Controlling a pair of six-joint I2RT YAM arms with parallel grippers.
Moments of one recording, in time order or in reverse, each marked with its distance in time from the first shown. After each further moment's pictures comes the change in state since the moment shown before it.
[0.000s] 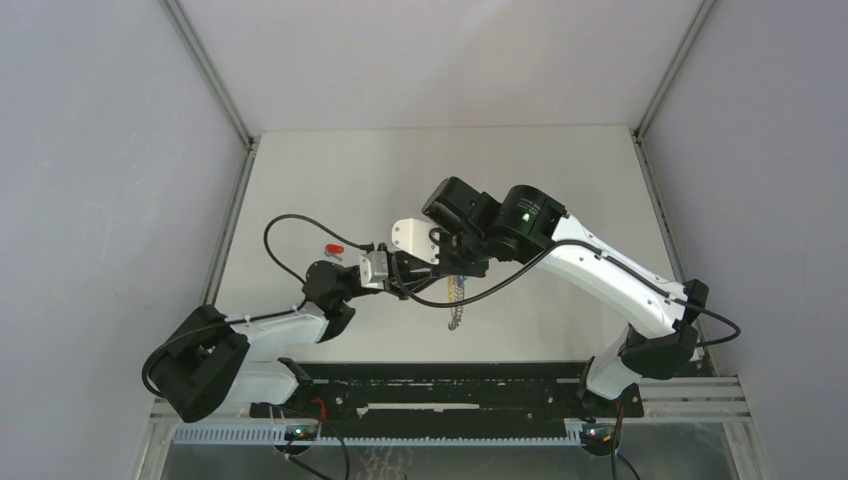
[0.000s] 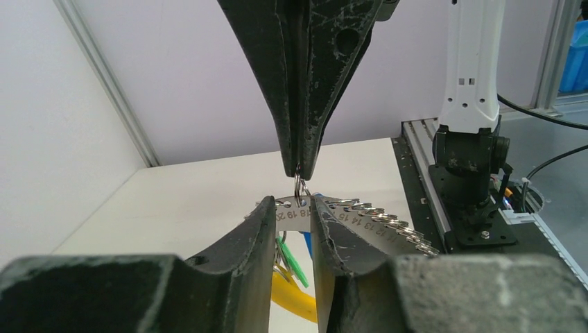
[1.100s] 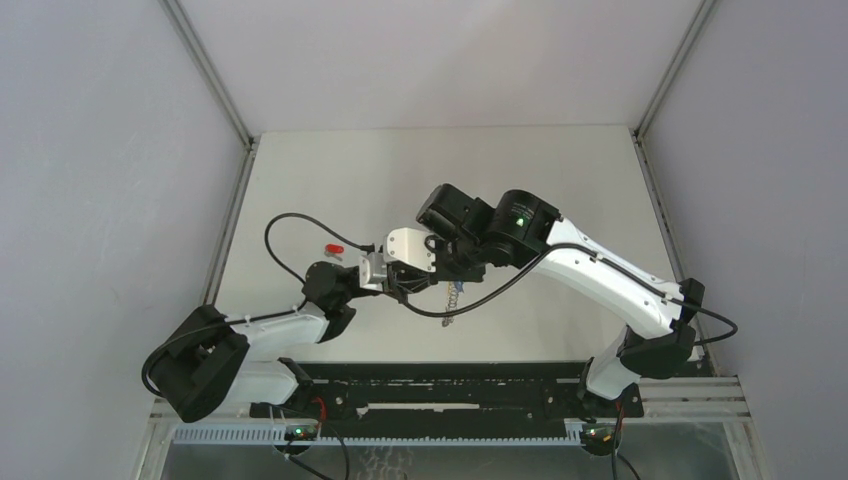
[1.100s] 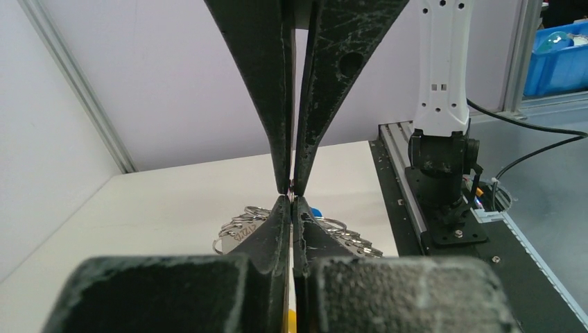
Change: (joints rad) left arm -0.013 0.000 0.003 0.014 0.047 -0.048; right arm 0.032 0.010 0.000 -0.008 -0.002 -0.021
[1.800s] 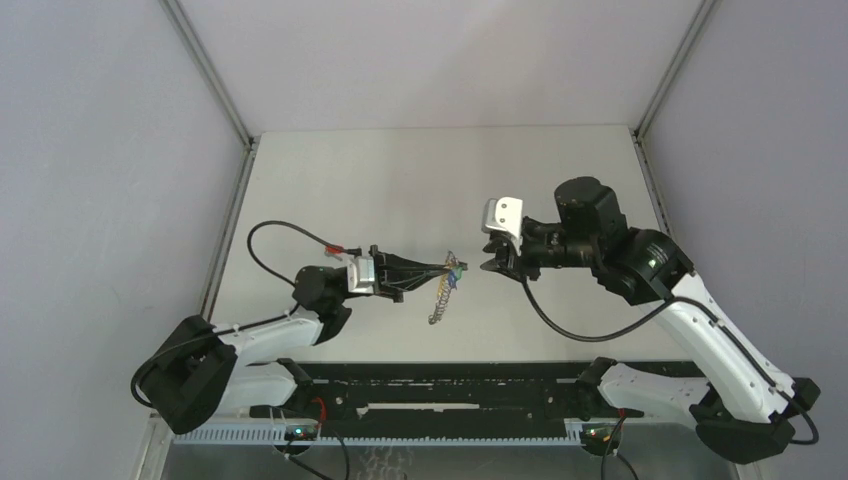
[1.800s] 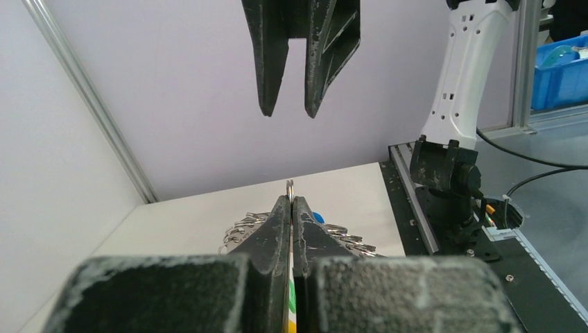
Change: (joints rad) left arm 0.010 -0.061 0.000 0.030 -0.006 0.002; right arm -0.333 -0.525 -0.481 0.446 -0.443 0.038
